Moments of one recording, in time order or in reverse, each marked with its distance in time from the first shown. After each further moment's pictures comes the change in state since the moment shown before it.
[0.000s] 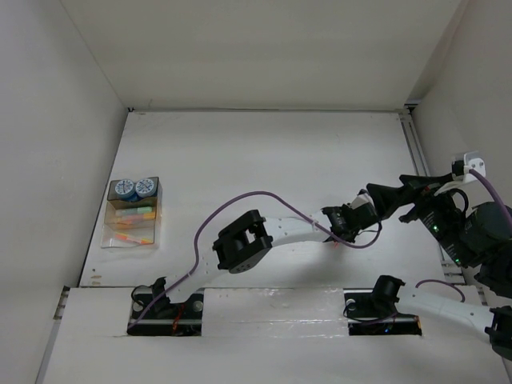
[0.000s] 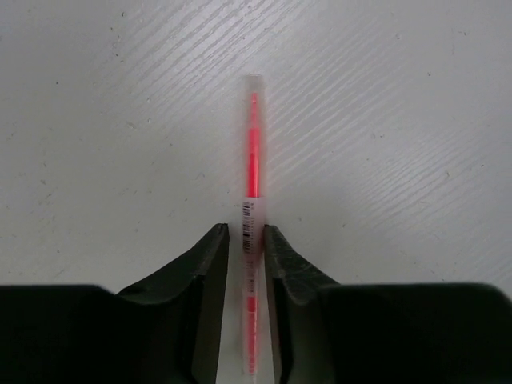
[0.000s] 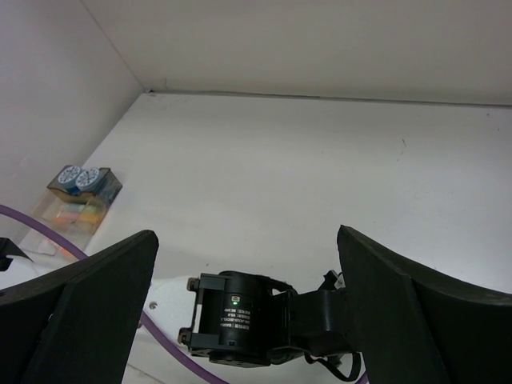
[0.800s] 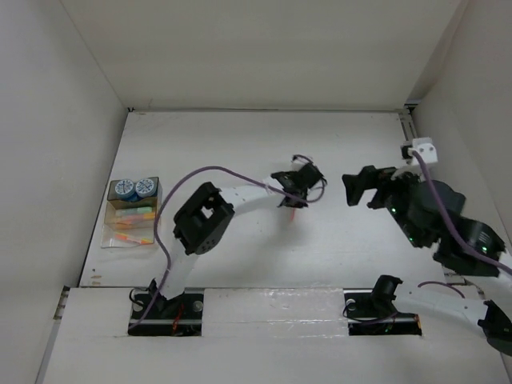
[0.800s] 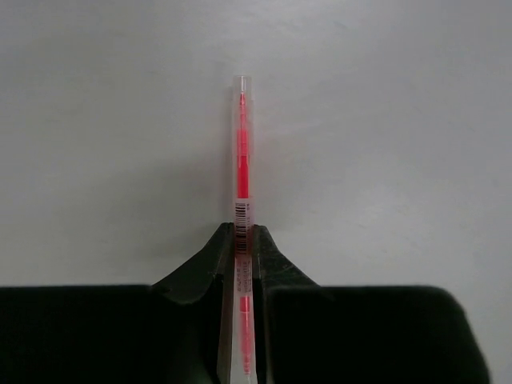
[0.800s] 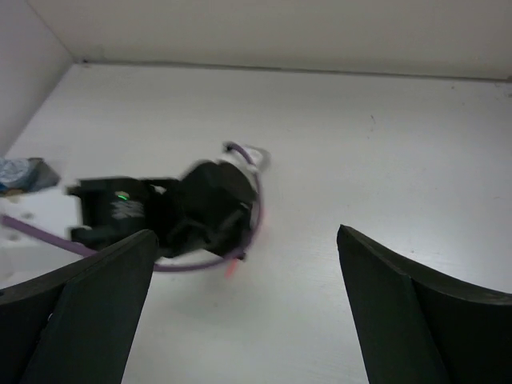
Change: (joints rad) left arm 0.255 -0.282 -0.392 0.039 0.031 -0.150; right arm -0.012 0.125 -0.044 0.050 0.090 0.009
